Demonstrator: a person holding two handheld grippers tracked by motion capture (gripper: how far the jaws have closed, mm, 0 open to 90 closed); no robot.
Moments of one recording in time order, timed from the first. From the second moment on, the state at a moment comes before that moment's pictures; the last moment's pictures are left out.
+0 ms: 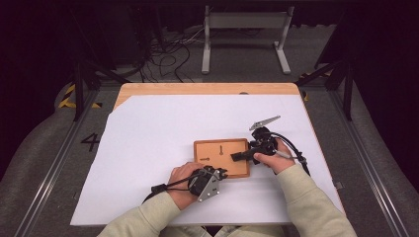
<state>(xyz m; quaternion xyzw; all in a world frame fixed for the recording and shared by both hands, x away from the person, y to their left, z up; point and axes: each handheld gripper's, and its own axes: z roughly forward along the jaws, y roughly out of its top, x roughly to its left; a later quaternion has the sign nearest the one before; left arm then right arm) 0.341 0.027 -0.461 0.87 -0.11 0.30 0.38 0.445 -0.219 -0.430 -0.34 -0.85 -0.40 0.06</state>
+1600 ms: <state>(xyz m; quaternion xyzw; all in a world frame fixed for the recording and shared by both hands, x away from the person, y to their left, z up) 0.375 0.164 -0.443 0.82 0.23 0.21 0.48 0.377 -0.219 -0.402 -0.18 -0.90 -0.38 -0.14</state>
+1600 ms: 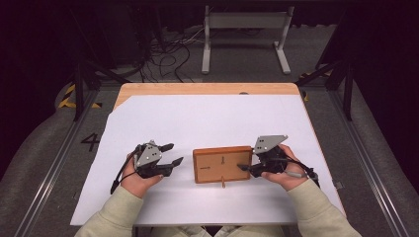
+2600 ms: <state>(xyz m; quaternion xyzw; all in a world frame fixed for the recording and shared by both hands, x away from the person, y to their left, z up) 0.382 0.166 -0.449 0.81 0.26 0.16 0.49 0.327 -0.231 -0.405 -0.14 -0.92 -0.36 -0.12</state>
